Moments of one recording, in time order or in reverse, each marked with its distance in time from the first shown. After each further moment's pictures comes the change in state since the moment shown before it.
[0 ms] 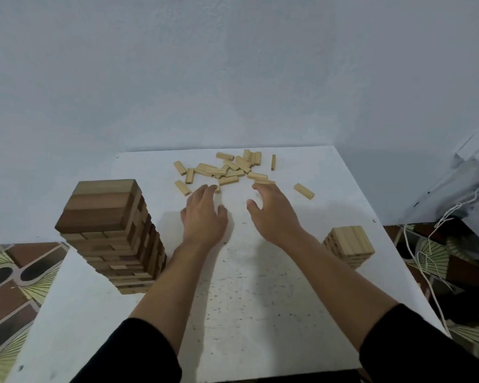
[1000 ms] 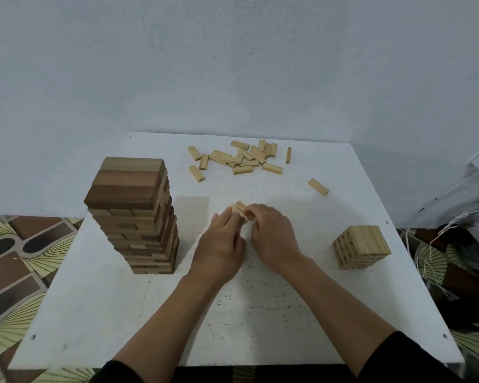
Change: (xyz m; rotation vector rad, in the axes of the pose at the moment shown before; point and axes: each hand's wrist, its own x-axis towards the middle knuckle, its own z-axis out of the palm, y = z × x) left_hand -0.066 -0.033 0.012 -0.116 -0.066 0.319; right_hand -0.033 -0.005 0.046 -0.173 -0.024 -0.161
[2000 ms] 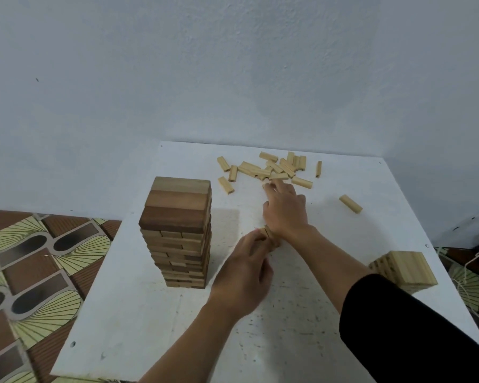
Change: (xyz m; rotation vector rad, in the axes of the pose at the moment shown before) left_hand -0.020 -0.012 -0.009 0.021 -0.034 0.094; right_hand 0.097 -0.003 0.023 -0.344 -0.007 0.013
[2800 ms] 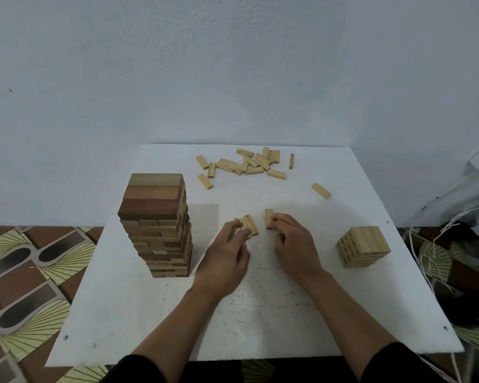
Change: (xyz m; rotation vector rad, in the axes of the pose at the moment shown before) left_hand -0.001 -0.002 -0.002 0.019 -0.036 -0.089; right_hand -0.117 0.041 -0.004 0.408 0.179 0.005
